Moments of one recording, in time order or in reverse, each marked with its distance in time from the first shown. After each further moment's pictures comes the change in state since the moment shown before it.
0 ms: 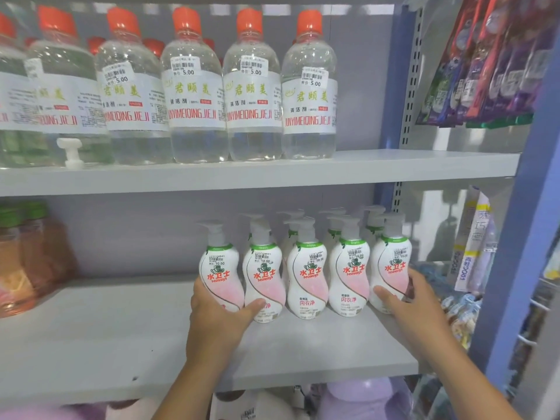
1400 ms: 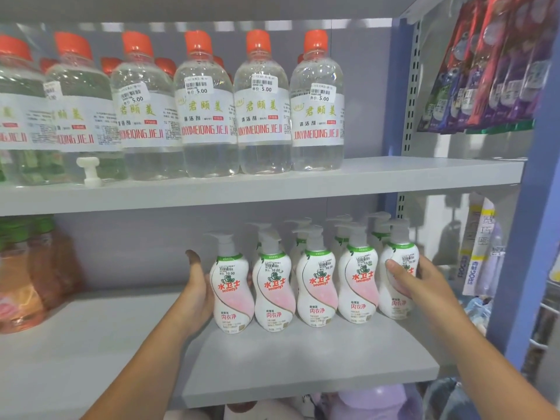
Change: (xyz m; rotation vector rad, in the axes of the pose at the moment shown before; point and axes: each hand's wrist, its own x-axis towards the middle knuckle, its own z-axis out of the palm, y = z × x) left_hand 0.099 0.004 -0.032 -0.556 -0.613 -0.245; right_hand 0.026 -0.027 -0.008 0.358 -0.111 0.039
